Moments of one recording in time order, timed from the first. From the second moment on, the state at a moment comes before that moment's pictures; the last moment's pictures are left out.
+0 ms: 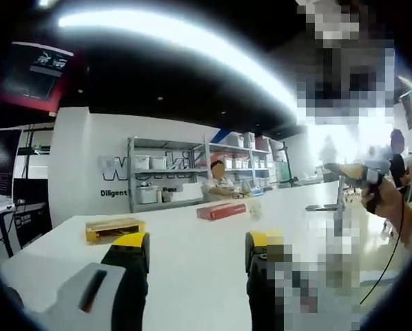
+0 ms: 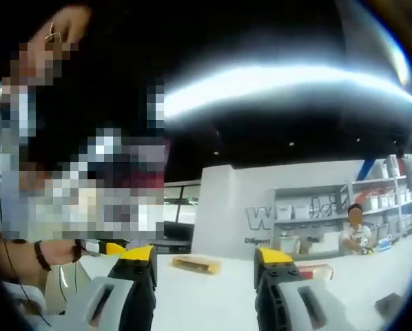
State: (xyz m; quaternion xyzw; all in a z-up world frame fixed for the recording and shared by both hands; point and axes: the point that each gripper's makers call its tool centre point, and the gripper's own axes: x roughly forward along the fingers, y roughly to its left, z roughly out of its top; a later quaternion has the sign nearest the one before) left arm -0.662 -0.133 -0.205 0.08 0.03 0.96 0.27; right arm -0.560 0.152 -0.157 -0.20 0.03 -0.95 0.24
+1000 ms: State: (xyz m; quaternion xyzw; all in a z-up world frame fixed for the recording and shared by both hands) left arm -0.752 -0.131 -0.209 0.04 0.02 0.96 0.28; right arm -0.551 0.168 -0.147 -0.21 0.04 -0.95 0.23
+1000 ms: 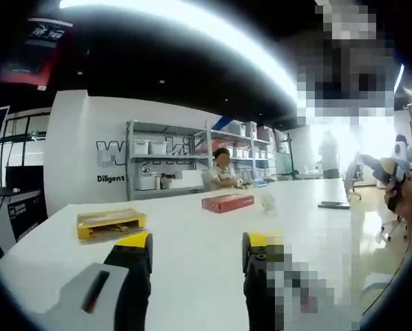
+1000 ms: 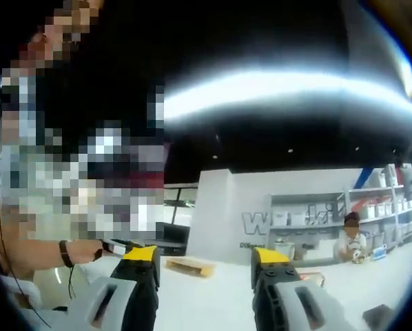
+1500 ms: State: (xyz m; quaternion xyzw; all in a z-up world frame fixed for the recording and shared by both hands) left arm -0.796 -0.134 -0.224 0.02 0.02 0.96 0.27; right arm -0.548 0.167 -0.141 -0.21 0.04 -0.95 0.22
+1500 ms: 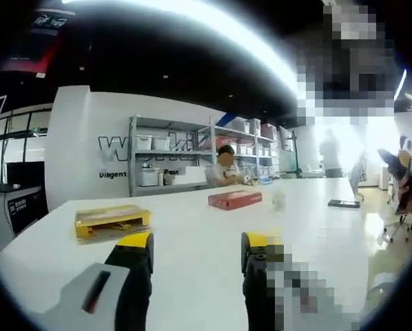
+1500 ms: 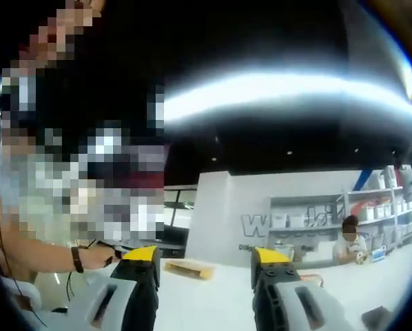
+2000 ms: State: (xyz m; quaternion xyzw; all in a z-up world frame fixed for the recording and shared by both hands) left arm -0.833 -0.145 -0.241 0.00 0.01 0.97 0.24; right arm -0.545 0.170 -0.137 -0.22 0.04 -0.95 0.23
